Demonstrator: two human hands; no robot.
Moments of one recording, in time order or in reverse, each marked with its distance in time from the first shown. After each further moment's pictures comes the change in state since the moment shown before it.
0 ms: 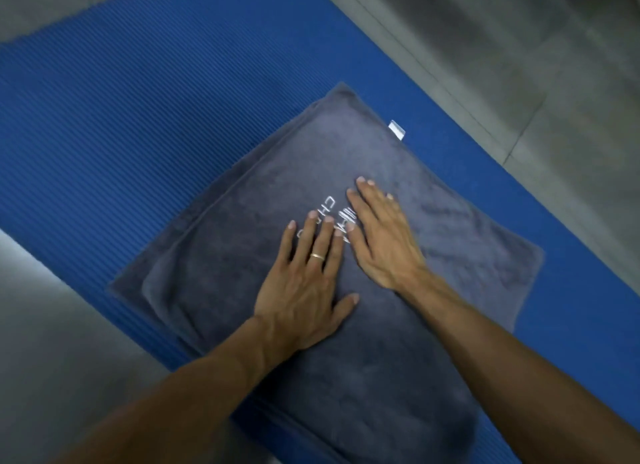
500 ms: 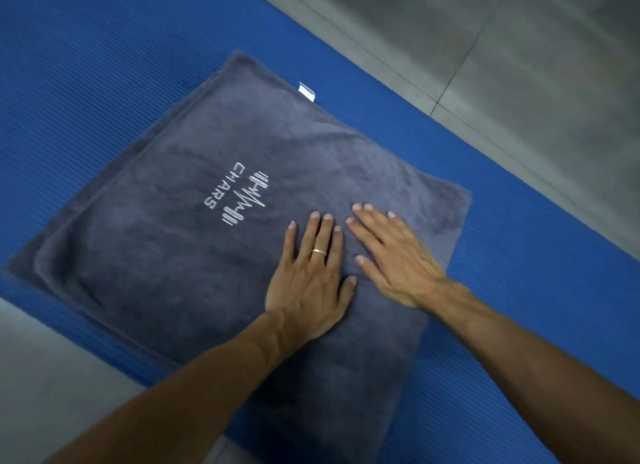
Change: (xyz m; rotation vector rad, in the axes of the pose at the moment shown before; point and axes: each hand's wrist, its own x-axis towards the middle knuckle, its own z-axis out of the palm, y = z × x) left_hand 0.010 0.125 0.032 -0.009 0.017 0.050; right_hand -0.137 0.110 -0.010 -0.164 -0.151 -0.081
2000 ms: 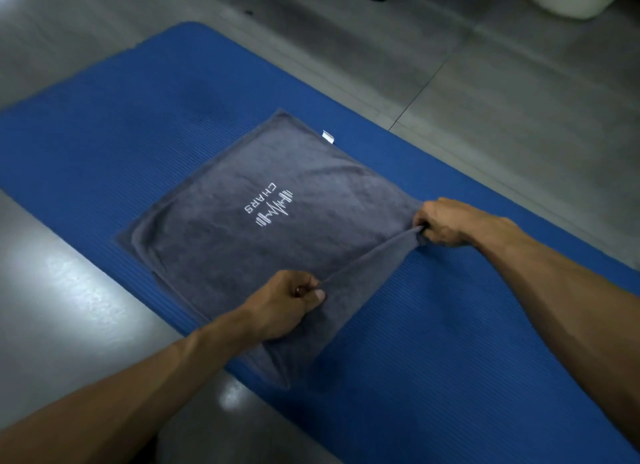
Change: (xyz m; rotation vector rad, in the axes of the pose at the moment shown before) left_hand -0.090 0.074 -0.055 -0.966 -0.272 -0.344; right_hand -0.076 0.097 -0.092 -0.040 -0.409 0.316
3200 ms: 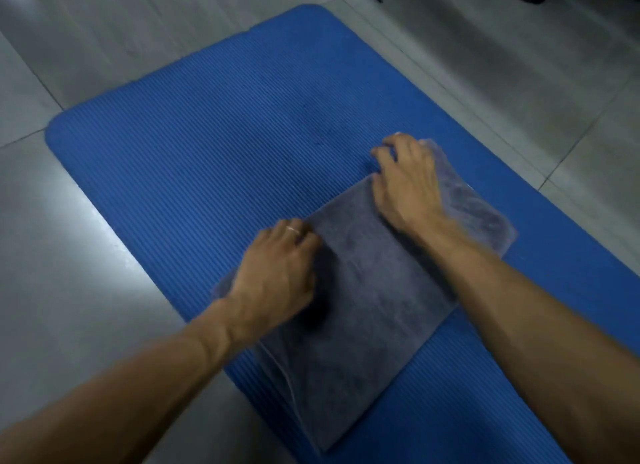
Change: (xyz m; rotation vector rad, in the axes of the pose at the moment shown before) left_hand 0.071 -0.082 -0.211 0.908 0.496 0.240; right_hand 0.201 -0.254 -0.102 0.074 0.803 -0.273
